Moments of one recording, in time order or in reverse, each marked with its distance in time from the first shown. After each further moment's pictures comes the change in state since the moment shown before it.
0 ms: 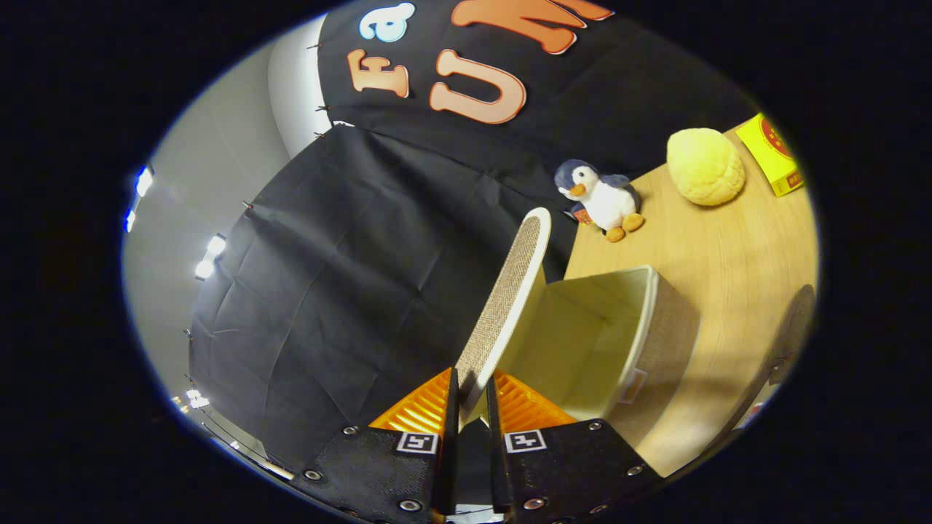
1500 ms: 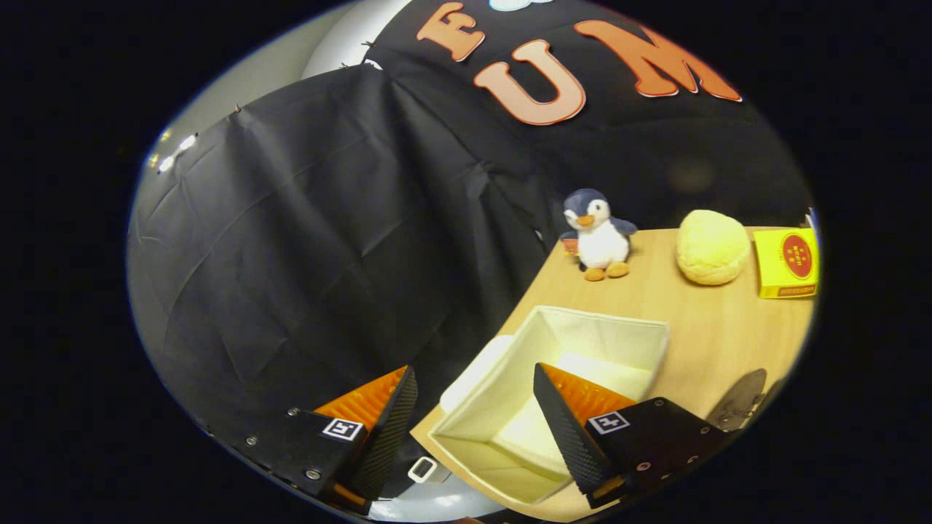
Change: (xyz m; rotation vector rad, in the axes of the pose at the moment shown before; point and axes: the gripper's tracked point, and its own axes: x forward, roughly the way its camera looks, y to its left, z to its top) arm 0.033 -0.020 -0.009 -0.346 0.049 -0.368
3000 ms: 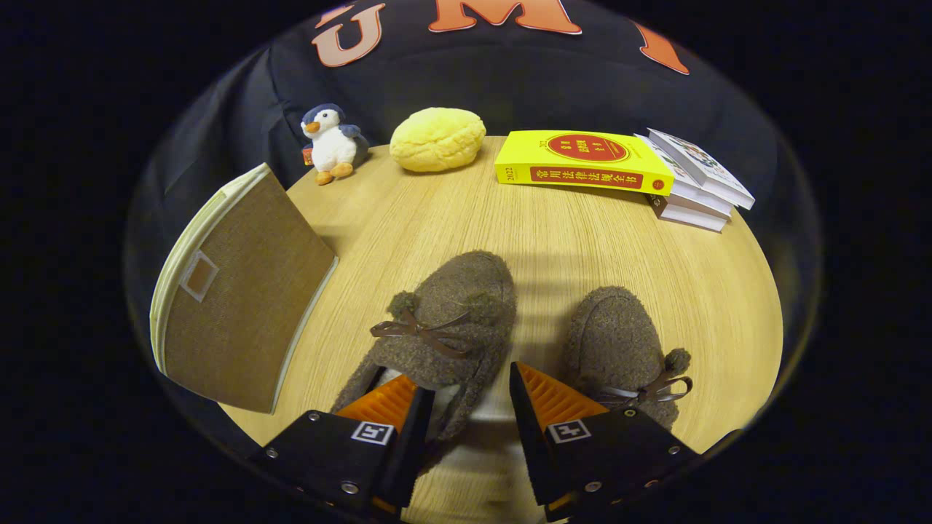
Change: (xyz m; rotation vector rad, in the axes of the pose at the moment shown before) arm -0.095 -0.327 -0.161 0.022 0.222 -0.697
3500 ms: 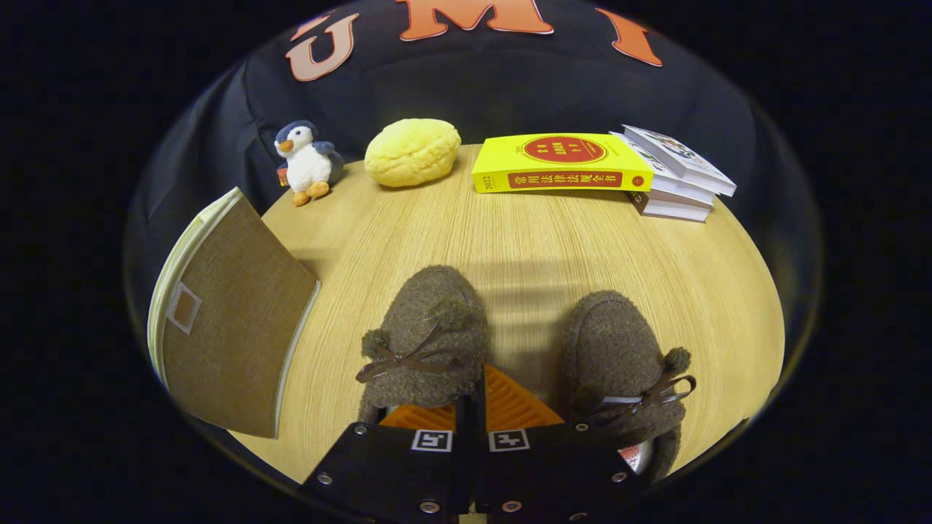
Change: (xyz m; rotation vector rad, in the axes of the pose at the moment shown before) arm -0.002 0.005 0.016 0.090 -0.044 -0.040
